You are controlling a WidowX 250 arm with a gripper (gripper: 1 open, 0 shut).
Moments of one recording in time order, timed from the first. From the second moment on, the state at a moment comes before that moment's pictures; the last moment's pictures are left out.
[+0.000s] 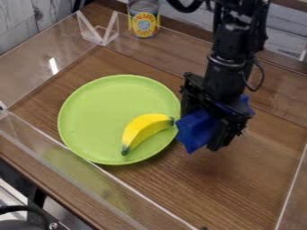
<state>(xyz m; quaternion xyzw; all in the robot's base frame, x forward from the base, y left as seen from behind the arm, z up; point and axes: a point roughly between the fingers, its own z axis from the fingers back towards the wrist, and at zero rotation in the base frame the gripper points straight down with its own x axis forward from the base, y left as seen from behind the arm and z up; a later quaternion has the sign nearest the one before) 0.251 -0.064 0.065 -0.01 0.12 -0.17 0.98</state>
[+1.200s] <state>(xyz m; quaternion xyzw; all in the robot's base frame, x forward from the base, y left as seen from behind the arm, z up) 0.233 -0.069 0.077 0.00 0.10 -0.15 0.98</state>
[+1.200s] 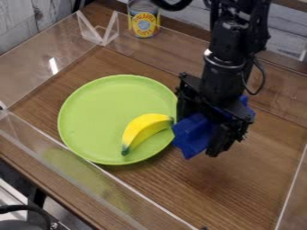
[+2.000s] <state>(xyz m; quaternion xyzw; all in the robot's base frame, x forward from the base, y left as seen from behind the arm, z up) 0.236 -0.083 0.076 0.00 0.05 -0.15 0.99</state>
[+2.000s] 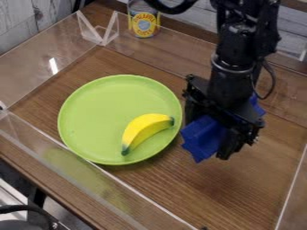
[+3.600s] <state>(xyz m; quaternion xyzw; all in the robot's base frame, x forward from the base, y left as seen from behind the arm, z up) 0.246 -0.082 0.034 0.01 0.00 -0.14 0.99</state>
